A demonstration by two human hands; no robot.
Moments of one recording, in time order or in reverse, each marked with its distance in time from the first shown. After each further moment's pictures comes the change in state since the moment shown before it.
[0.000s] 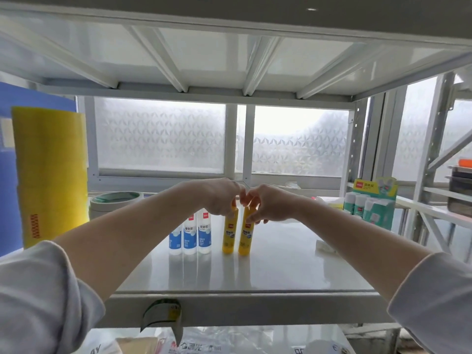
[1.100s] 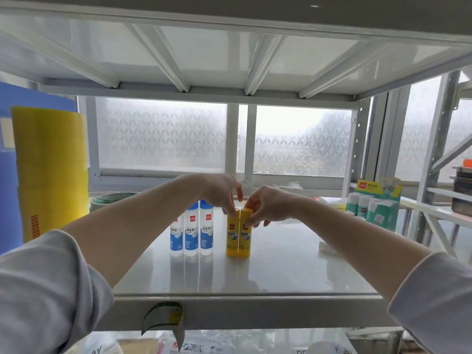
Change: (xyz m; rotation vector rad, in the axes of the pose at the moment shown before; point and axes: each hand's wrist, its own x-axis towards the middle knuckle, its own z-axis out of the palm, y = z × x) left_hand 0.006 -0.008 -0.010 -0.160 -0.092 -0.077; right_hand 0.006 -0.002 0.000 0.017 -0.064 0.056
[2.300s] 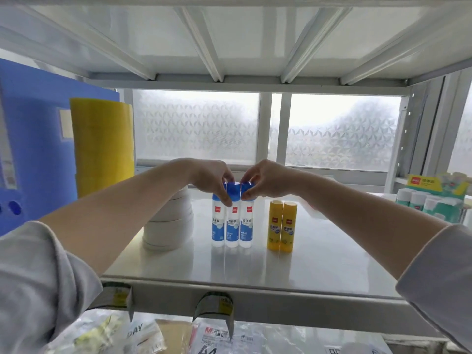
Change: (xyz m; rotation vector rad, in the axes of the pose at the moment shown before) left_hand -0.035 -0.084 -0.017 -0.028 0.005 -0.129; right_hand 0.047 -0.072 0.014 -0.070 0.098 -0.175
